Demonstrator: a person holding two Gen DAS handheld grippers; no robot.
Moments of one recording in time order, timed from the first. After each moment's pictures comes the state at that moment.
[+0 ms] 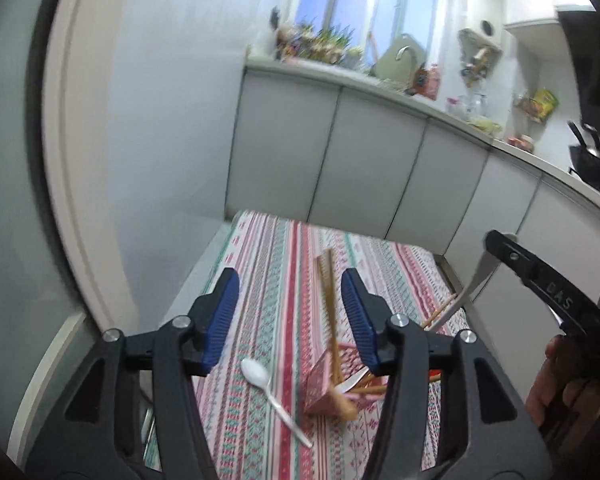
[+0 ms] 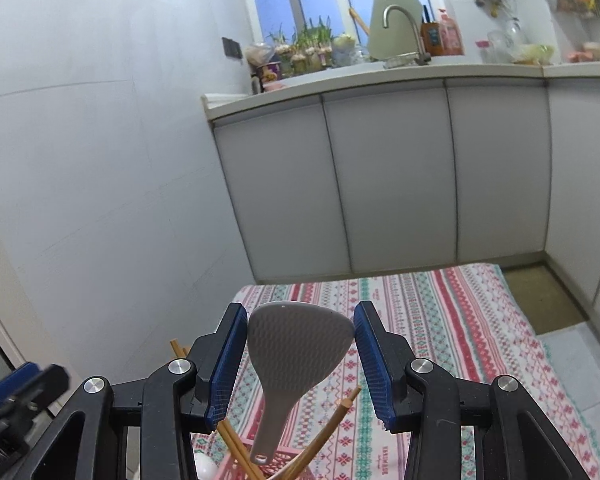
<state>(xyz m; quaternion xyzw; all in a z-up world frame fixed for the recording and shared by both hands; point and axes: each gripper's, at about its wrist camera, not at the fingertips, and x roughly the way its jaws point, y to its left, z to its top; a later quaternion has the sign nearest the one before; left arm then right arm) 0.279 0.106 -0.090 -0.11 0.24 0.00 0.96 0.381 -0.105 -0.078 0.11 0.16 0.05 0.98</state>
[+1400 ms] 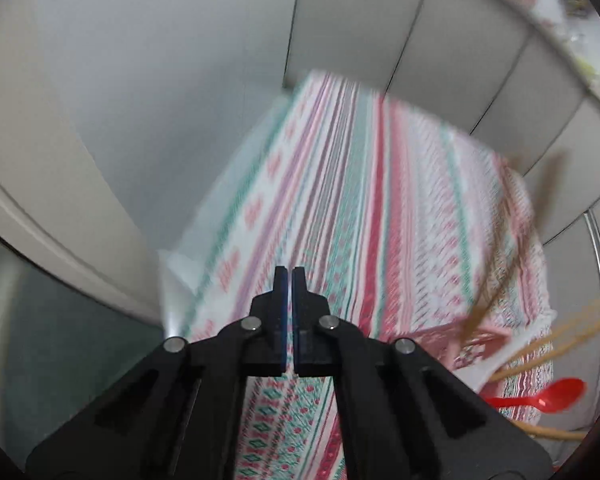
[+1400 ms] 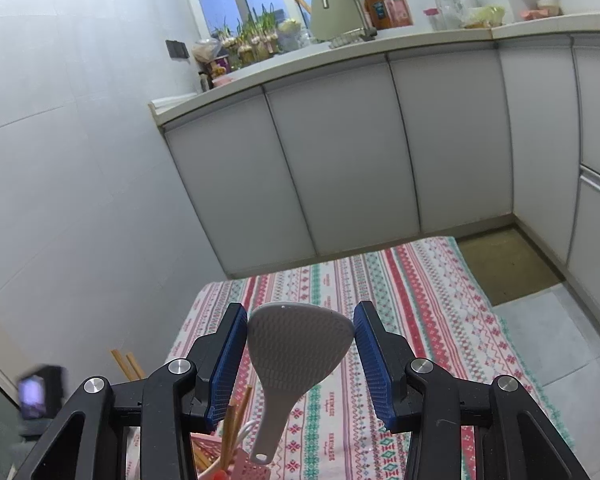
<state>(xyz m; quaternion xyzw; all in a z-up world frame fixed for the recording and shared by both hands) 0.410 0.097 -0.205 -0.11 0.44 0.08 0.89 0.374 -0.192 -0.077 0.17 0.19 0.02 0.97</state>
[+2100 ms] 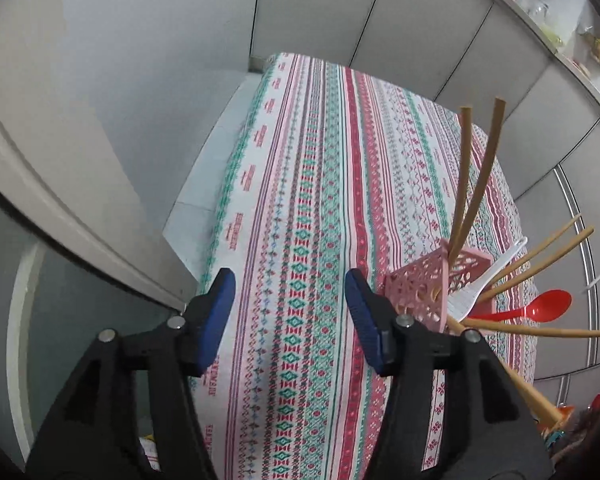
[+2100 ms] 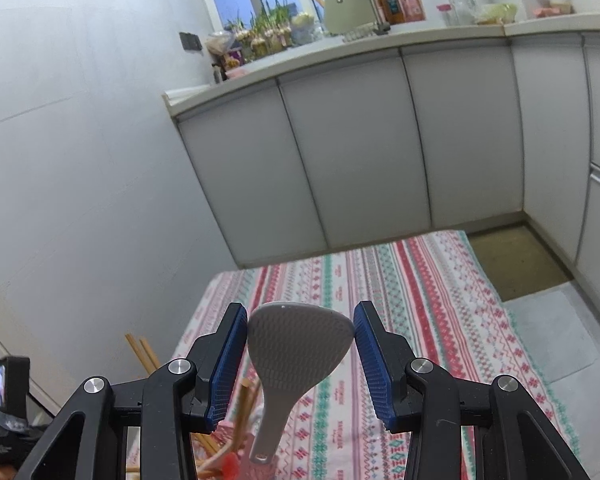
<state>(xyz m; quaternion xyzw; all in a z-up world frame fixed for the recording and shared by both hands) 0.373 0.128 -0.205 -0.11 0.50 0.01 0.86 0.364 -0.181 -0.072 0.16 0.19 0.04 0.97</state>
